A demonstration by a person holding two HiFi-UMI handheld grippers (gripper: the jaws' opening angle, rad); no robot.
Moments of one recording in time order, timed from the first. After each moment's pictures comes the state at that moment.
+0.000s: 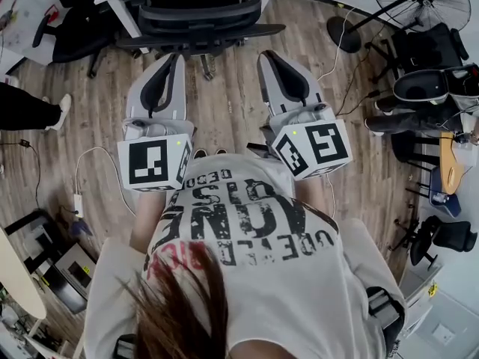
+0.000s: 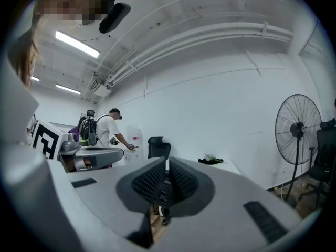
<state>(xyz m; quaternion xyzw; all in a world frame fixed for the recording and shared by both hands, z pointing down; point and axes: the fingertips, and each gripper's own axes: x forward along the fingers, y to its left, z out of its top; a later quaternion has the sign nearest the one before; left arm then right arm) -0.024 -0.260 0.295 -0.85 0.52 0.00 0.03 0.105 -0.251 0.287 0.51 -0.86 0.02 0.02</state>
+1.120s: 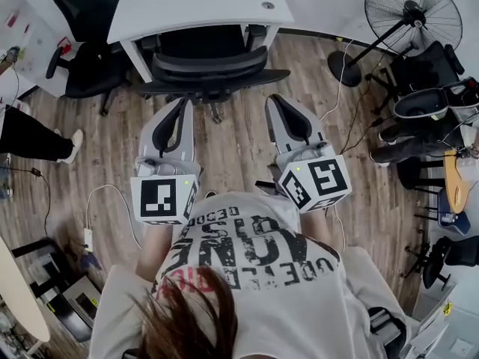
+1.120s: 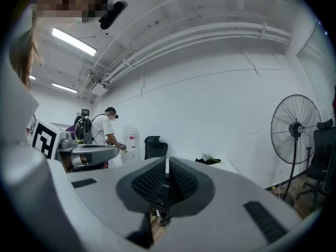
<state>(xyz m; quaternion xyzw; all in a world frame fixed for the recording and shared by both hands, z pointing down) -0.038 -0.278 0.289 -0.86 0.51 0.00 0.04 0.106 -0.270 0.288 0.53 -0.85 0.02 0.02</state>
